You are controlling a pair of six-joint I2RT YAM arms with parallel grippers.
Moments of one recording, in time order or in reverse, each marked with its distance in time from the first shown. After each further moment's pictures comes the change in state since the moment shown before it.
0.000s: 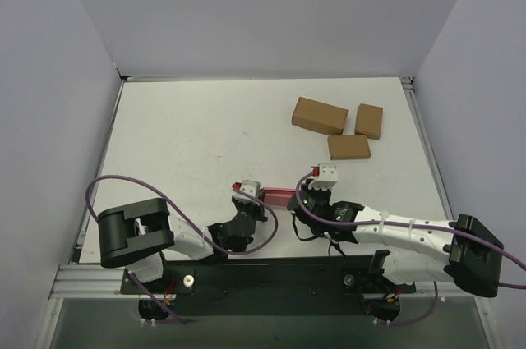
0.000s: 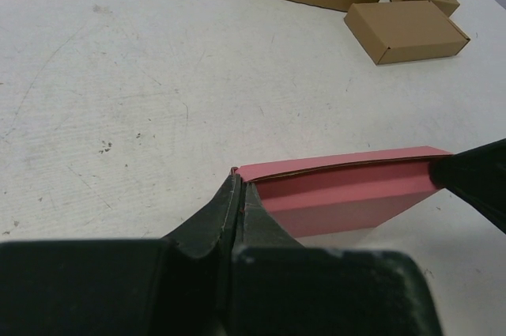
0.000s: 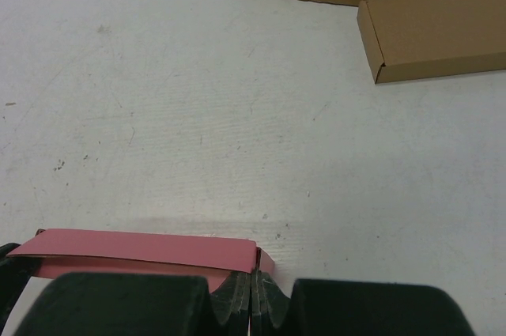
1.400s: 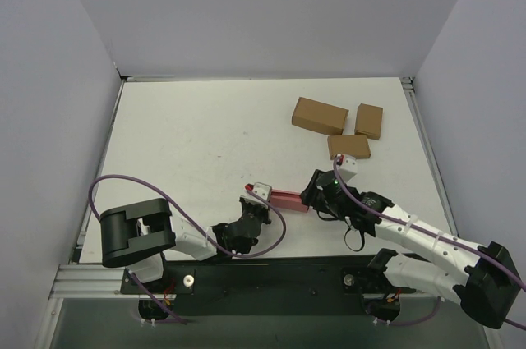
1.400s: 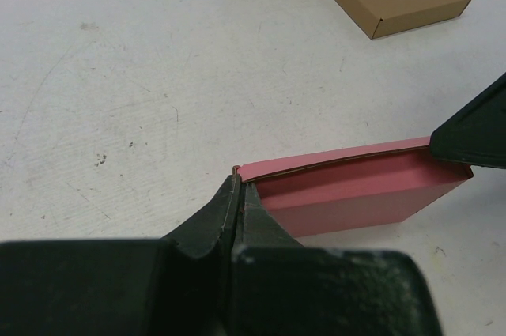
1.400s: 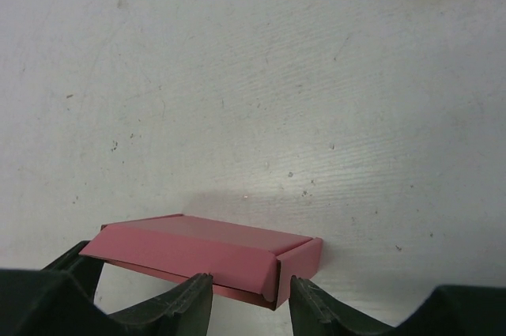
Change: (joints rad) left arm -0.028 0.013 0.045 -0.049 0.022 0.129; right arm -0.285 -0.183 -0.016 -0.071 -0.494 0.041
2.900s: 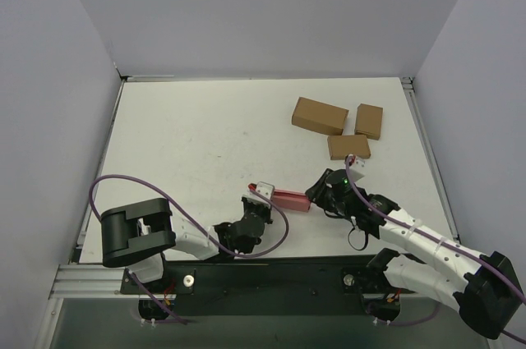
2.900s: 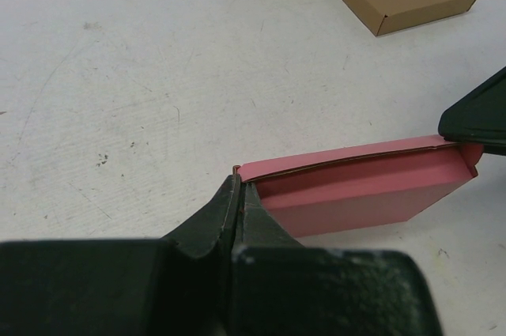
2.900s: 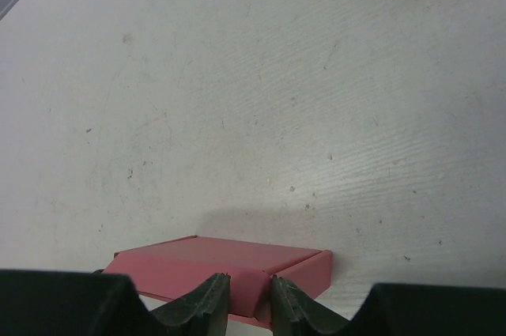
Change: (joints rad) left arm -0.005 0.003 0.025 -0.042 -0.015 0.000; right arm -0.092 -0.047 -0.065 0.079 -0.075 0.059
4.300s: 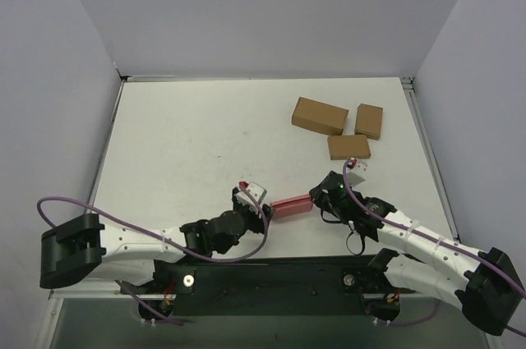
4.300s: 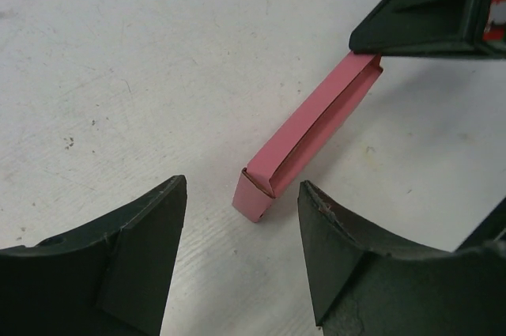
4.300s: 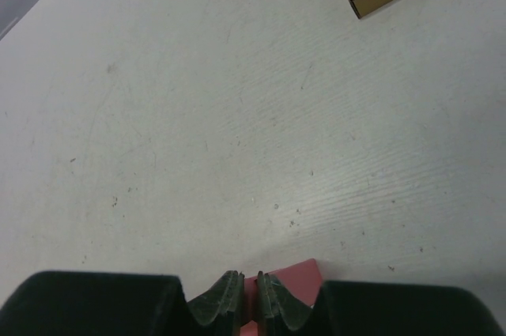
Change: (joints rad) left arm 0.008 -0.402 -0.053 -0.421 0.304 0.005; right arm 0.056 0.006 -0.027 0.028 0.151 0.065
